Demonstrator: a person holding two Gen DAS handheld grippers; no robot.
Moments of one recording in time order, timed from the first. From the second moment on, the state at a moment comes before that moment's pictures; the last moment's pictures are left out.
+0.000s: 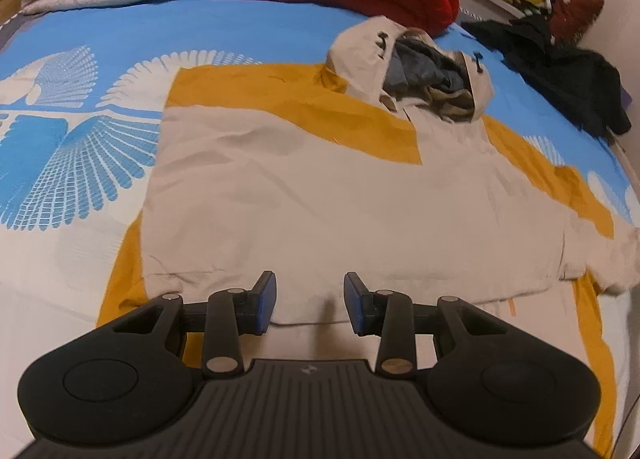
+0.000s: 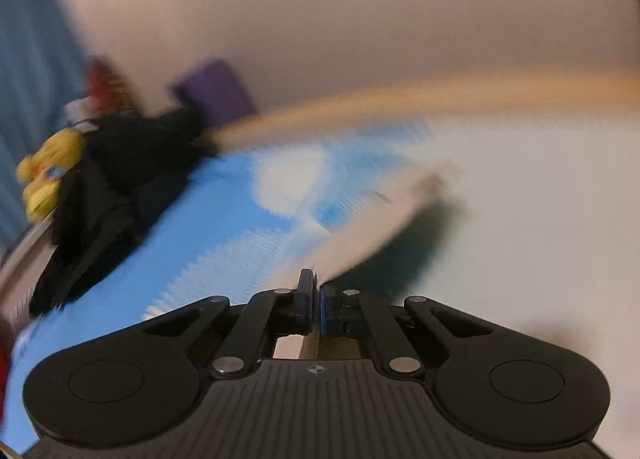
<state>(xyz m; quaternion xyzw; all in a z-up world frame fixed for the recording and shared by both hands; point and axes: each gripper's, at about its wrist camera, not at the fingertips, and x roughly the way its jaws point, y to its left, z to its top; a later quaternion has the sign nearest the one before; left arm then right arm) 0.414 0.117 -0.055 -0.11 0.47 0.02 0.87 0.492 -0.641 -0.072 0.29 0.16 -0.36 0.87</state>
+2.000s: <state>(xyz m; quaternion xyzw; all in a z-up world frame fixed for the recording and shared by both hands) 0.419 0.195 -0.059 -0.31 0.39 0.11 0.86 0.419 -0.245 -0.048 0.29 0.38 0.02 0.88</state>
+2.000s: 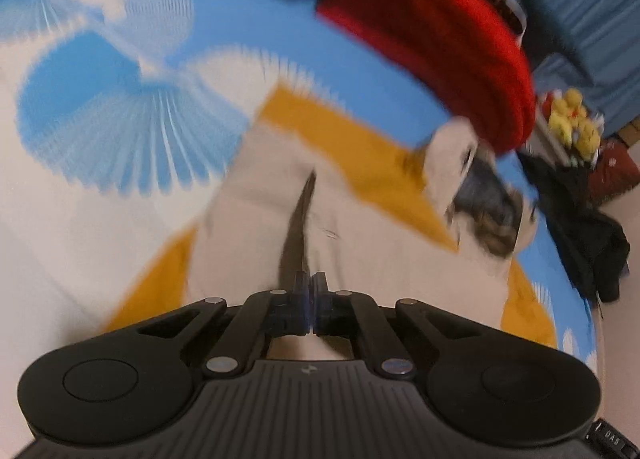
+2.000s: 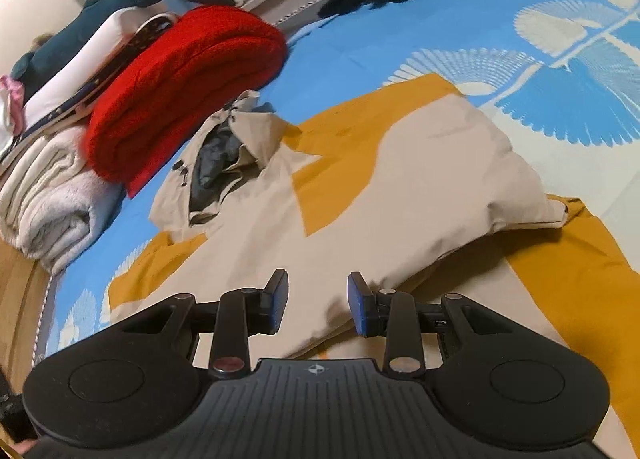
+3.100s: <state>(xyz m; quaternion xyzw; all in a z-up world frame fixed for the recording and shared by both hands) 0.423 0.211 -0.083 -0.34 0.45 0.14 0.81 0.428 -0.309 -0.094 0.41 0.42 -0.12 0.80</state>
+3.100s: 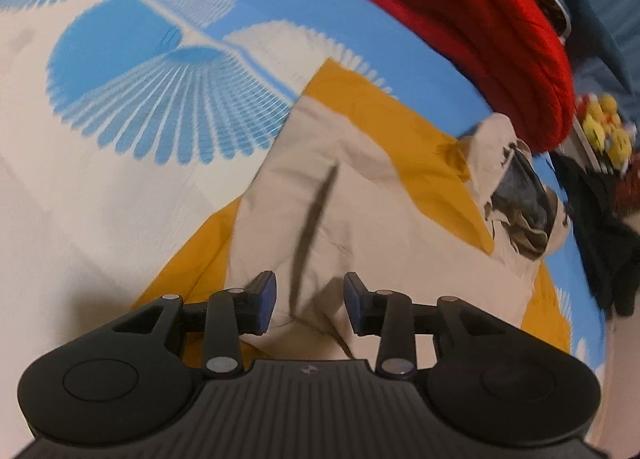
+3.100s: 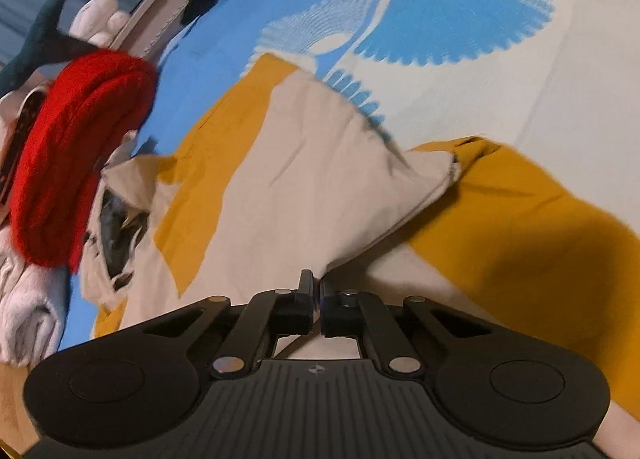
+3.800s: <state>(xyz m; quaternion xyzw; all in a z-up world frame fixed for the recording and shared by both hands) 0.424 0.191 -0.071 -0.25 0.46 0.17 0.84 0.430 -0.225 -0.063 0.24 0.47 0.00 0.85</state>
